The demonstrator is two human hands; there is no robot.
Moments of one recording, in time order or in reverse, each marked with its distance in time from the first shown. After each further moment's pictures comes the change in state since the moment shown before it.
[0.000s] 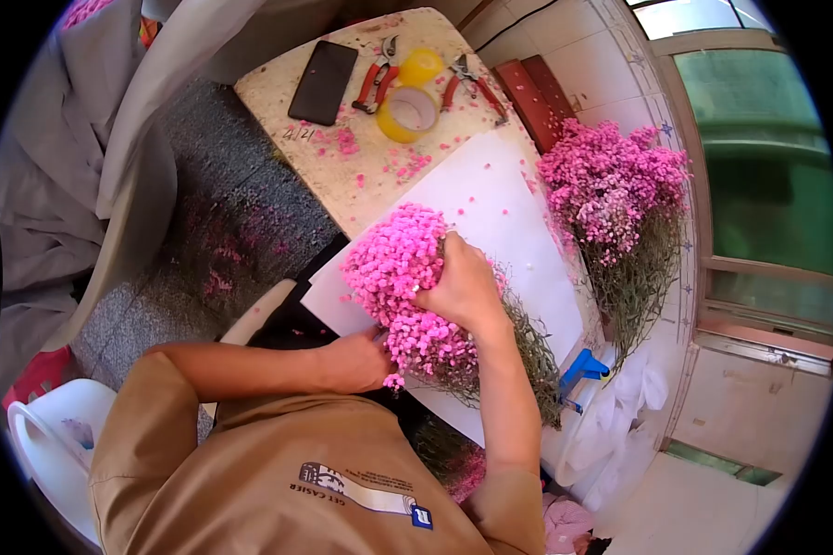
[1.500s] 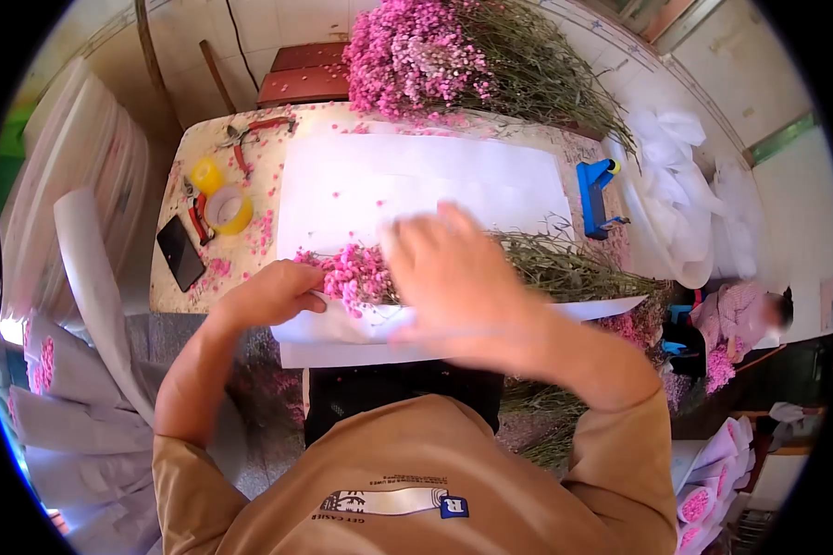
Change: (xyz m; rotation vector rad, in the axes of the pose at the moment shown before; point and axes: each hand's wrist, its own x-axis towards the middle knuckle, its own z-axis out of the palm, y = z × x) left_hand 0.144 -0.091 -0.153 -0.242 -0.636 -0.006; right_hand -0.175 0.024 -0.077 -0.286 0.354 -0.053
